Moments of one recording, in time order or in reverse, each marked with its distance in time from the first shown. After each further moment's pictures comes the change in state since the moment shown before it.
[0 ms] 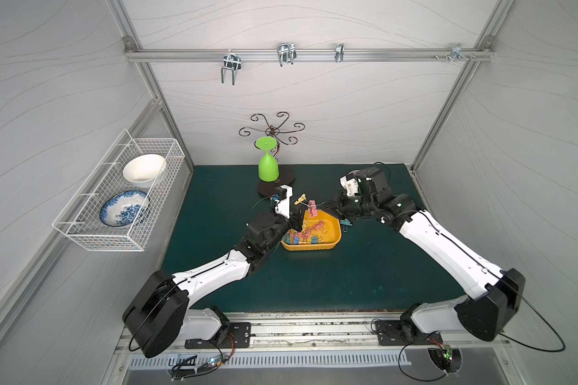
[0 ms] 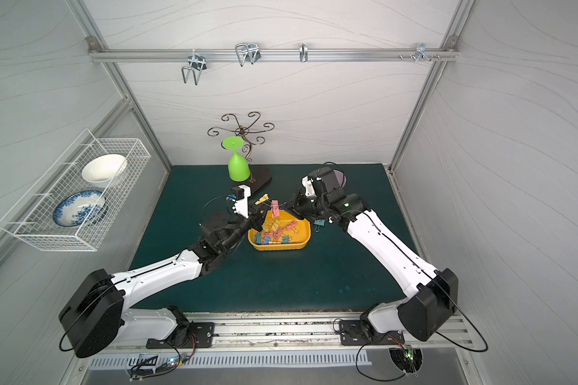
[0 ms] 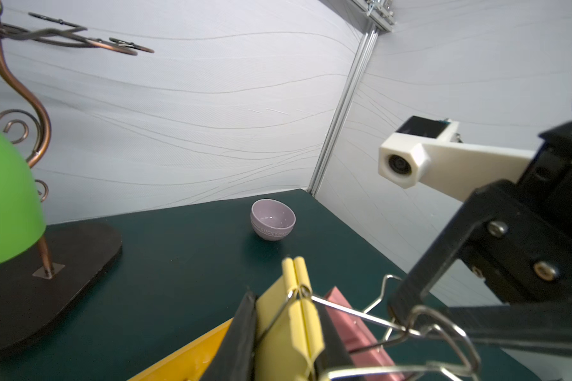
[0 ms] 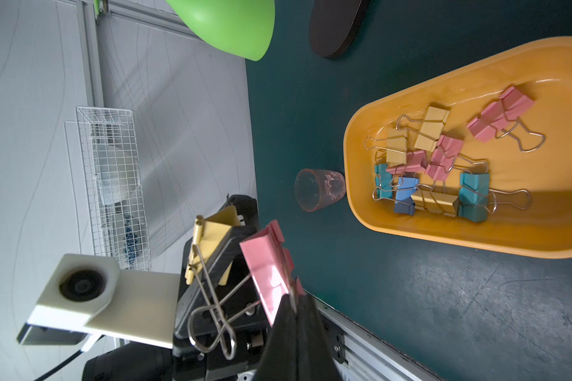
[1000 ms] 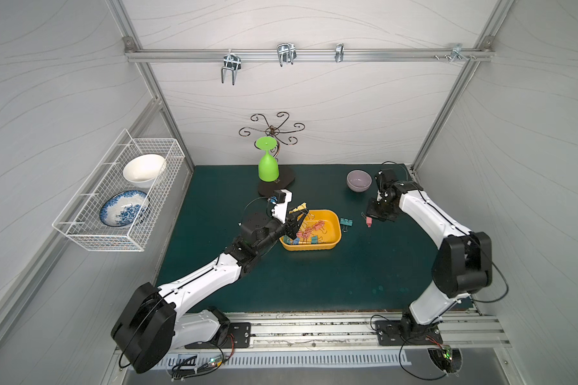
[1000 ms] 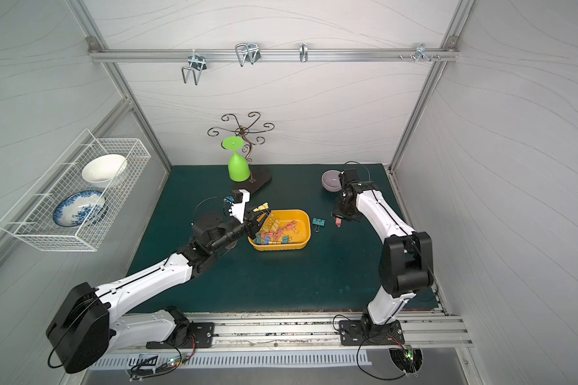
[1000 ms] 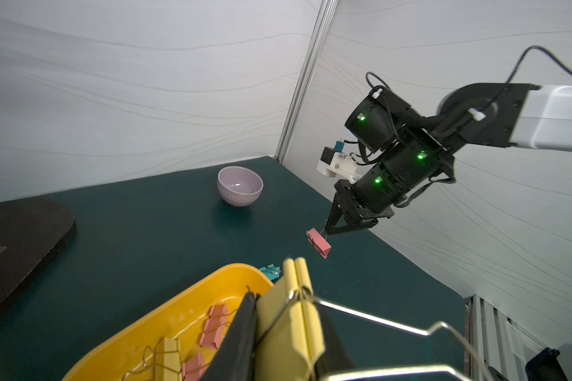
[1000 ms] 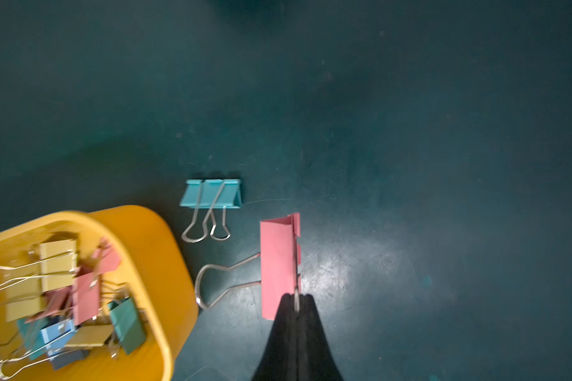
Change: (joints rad) left arm 0.058 -0.110 -0.035 -0.197 0.200 -0.084; right arm -0.410 0.309 -0.021 -0.271 0.426 -0.566
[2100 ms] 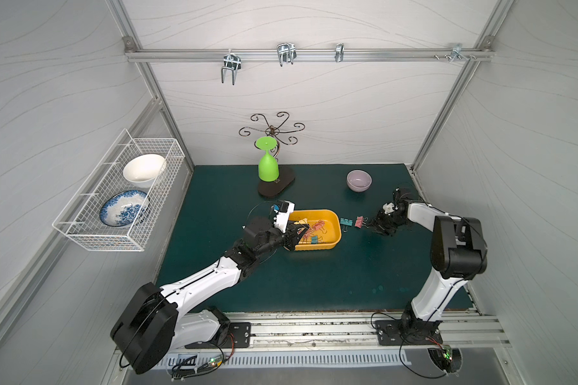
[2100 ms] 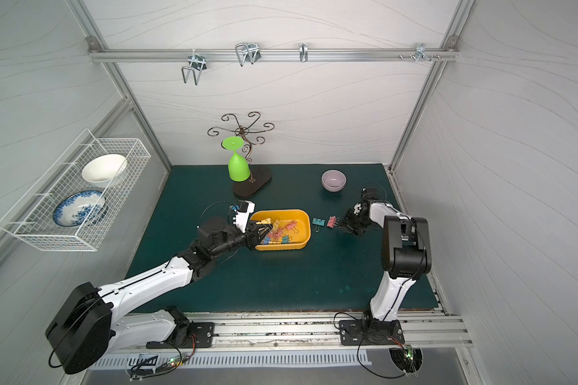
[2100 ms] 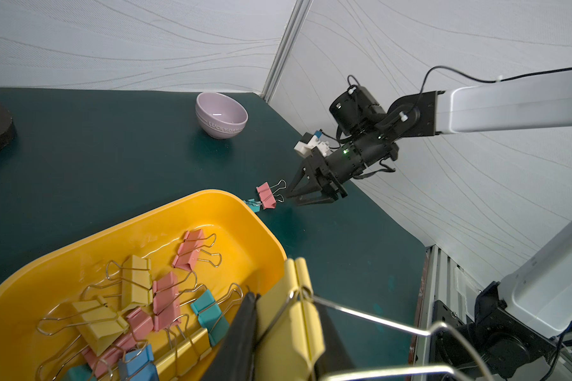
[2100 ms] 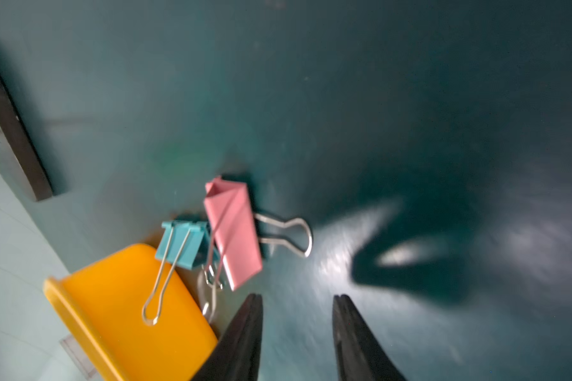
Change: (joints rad) left arm -0.003 0.008 -0.056 -0.080 0.114 -0.062; right arm -0.215 0.072 -0.243 0.320 -0.398 0.063
